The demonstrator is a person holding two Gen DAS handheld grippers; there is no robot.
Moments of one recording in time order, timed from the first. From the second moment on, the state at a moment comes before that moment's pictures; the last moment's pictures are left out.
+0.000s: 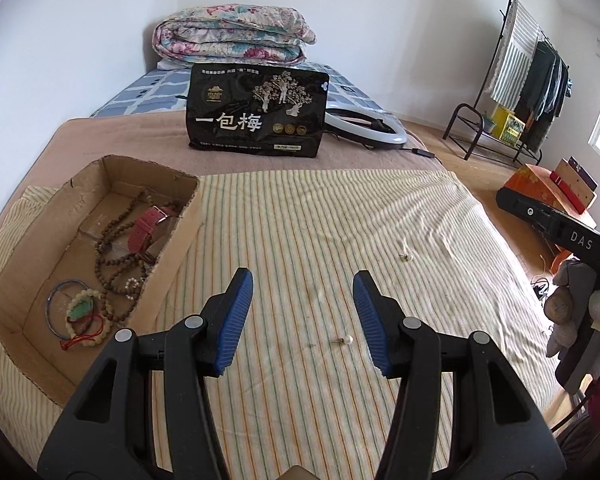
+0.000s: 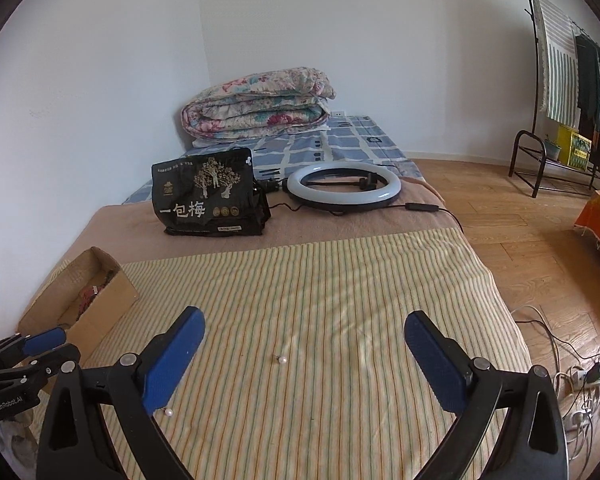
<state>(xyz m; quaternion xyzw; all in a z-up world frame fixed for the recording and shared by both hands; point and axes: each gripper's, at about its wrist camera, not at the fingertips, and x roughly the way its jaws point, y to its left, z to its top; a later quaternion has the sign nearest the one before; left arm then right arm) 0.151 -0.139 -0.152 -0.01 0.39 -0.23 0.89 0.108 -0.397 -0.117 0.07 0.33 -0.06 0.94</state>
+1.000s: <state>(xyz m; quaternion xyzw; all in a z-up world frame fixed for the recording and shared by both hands) 0.137 -0.197 -0.236 0.03 0.44 -0.27 0.86 0.151 -0.382 -0.227 0.03 0.44 0.02 0.90</state>
